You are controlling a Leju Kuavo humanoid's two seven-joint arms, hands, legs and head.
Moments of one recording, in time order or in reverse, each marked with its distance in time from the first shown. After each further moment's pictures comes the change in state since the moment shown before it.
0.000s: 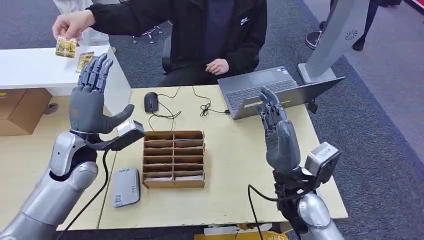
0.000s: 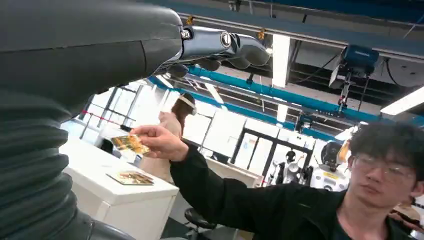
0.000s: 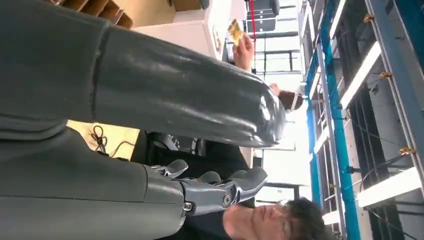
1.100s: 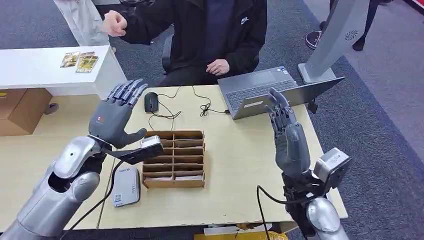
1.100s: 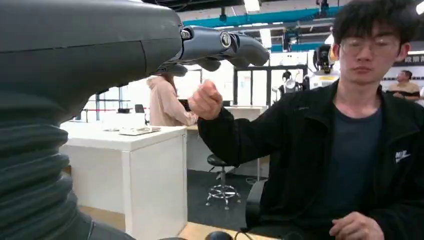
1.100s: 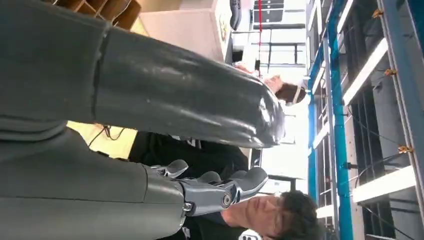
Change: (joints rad) left arm 0.012 0.028 -0.063 -0.141 -0.088 -0.493 0.131; right arm 0.056 0.001 -0.085 -0.044 0.067 0.072 0.011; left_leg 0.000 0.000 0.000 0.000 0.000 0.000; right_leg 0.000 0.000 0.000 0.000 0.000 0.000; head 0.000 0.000
